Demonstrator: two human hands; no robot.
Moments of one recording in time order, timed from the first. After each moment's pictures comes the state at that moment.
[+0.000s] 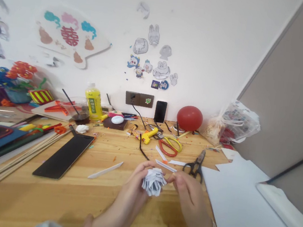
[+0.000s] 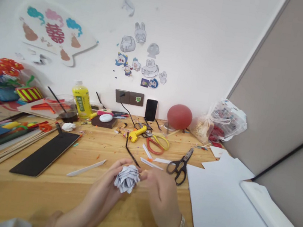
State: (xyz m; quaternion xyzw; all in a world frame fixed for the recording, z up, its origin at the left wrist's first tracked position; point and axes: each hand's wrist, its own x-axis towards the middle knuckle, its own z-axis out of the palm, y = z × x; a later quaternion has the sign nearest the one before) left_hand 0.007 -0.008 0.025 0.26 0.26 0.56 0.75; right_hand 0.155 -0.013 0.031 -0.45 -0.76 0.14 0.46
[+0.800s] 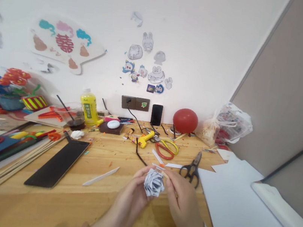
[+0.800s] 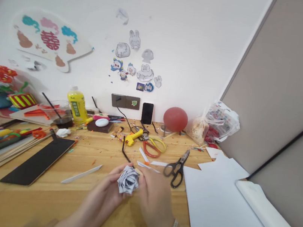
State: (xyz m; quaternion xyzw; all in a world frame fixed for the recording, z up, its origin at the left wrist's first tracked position) left_hand 0.006 -0.002 0.014 0.23 0.22 0.54 0.78; right_hand 0.149 -0.010 0.027 -0.46 -0.77 0.03 0.45
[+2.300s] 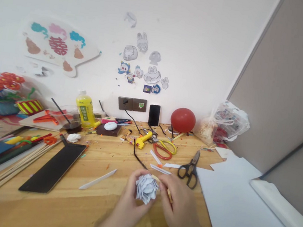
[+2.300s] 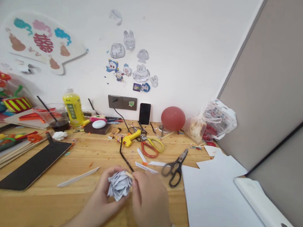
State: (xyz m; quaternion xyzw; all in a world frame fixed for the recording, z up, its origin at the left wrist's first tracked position) left_hand 0.000 -0.005 -0.002 0.62 0.43 0.51 0.43; right_hand 0.144 -0.017 0.025 -0.46 -0.77 0.00 0.44
